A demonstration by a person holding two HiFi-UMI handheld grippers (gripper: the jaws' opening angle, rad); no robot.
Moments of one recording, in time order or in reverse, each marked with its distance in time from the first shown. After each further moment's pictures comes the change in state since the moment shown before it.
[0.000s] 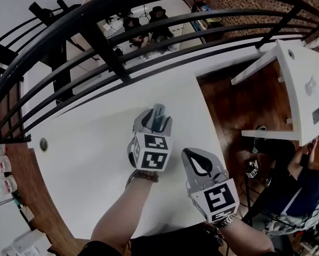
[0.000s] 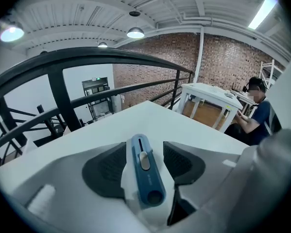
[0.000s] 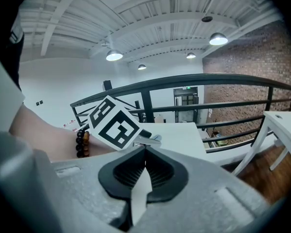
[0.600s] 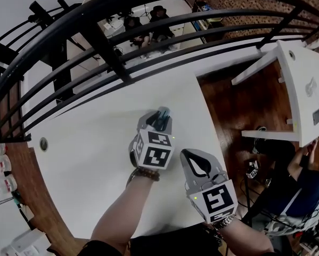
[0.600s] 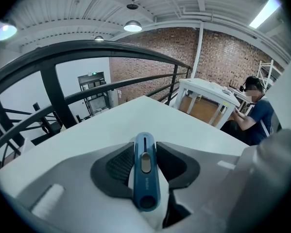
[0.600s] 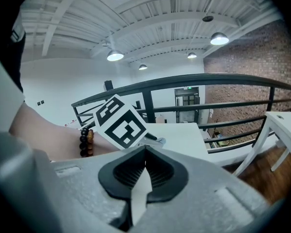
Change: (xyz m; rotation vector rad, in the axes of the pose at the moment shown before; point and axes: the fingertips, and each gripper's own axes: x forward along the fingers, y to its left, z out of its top) left arm 0.006 -0.008 -0.005 0.015 0.069 -0.038; right arm 0.002 0.006 0.004 -0.010 0.002 0.017
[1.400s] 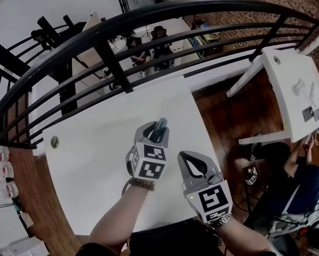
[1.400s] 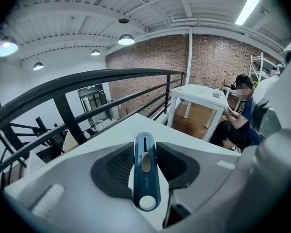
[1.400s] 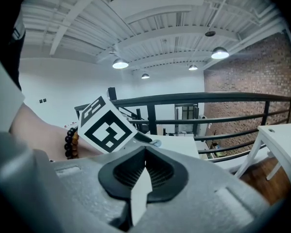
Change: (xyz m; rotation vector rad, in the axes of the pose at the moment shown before) left arm -0.093 -0.033 0.017 0.078 -0.103 0.019; right arm -0.064 0.033 0.023 -0.053 -0.092 -0.033
